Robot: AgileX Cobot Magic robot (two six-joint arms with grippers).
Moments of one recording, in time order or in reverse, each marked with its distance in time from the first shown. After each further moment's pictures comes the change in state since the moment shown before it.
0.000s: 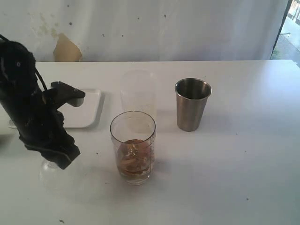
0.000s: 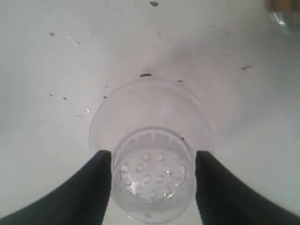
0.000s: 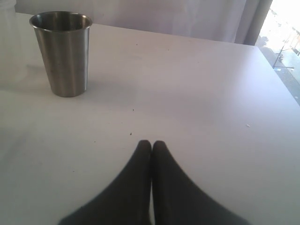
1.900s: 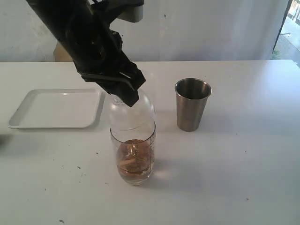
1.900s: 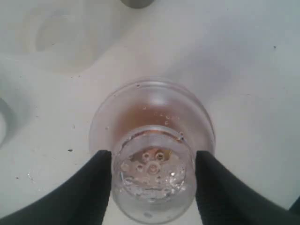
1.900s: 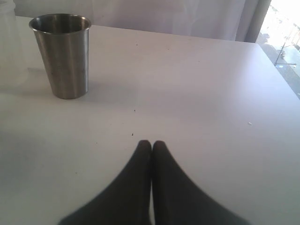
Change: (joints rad) left arm -0.228 0.023 -0.555 -0.110 0.237 -0.048; right arm 0.000 0.000 0.000 0.000 0.000 0.029
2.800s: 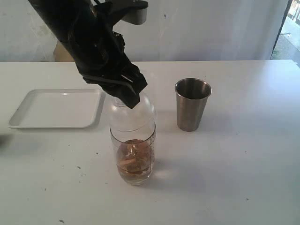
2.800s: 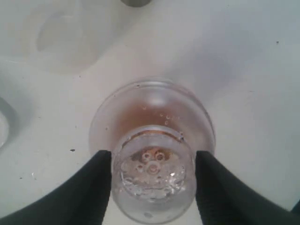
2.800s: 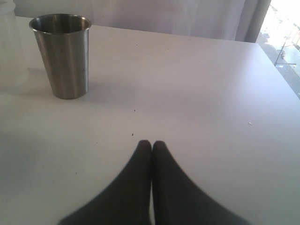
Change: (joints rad) left arm -0.021 0.000 0.000 0.027 0.000 -0.005; right arm 0.000 0.000 0.000 0.000 0.000 0.002
